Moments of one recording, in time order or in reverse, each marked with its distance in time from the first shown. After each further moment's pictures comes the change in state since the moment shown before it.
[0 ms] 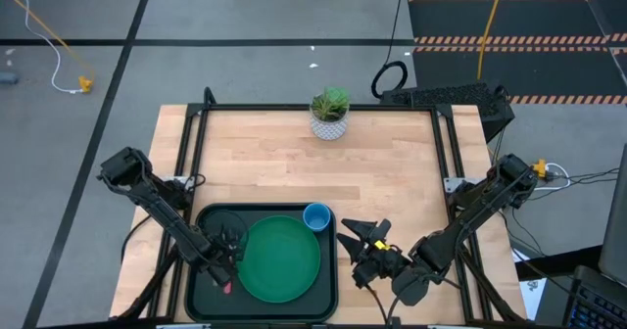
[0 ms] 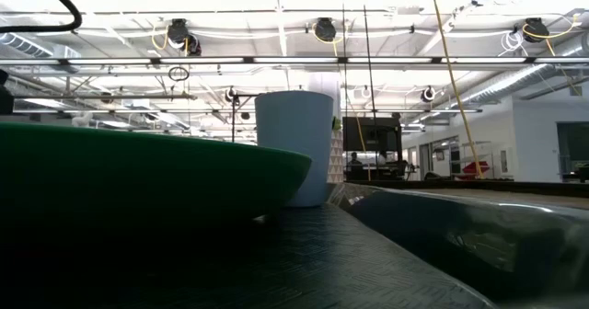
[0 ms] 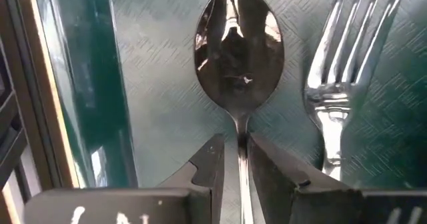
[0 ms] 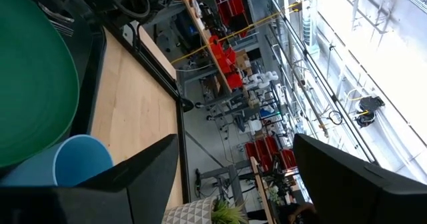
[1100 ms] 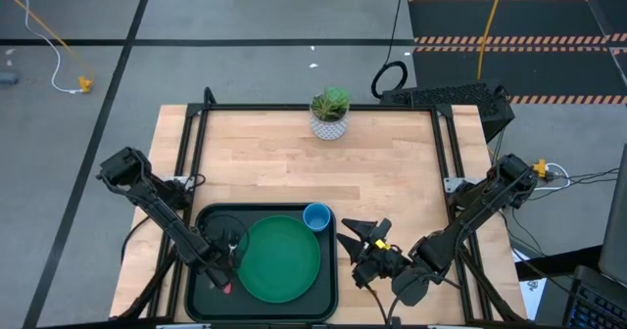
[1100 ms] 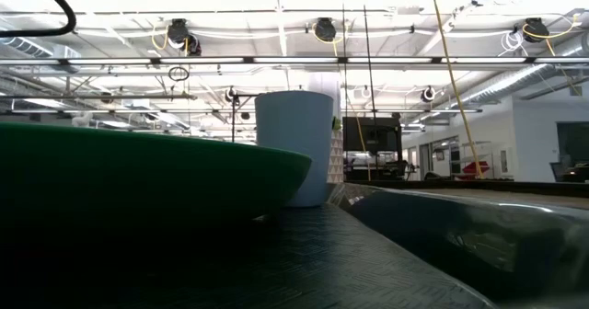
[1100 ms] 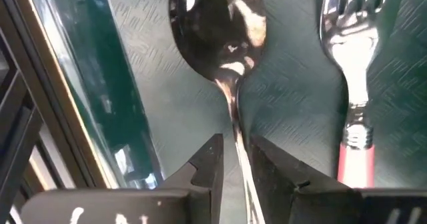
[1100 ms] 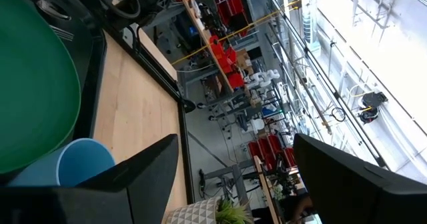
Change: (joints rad) left arm -0.016 -0.003 0.009 0.024 0.103 0.117; right arm 0.000 0.000 0.000 0.000 0.000 0.029
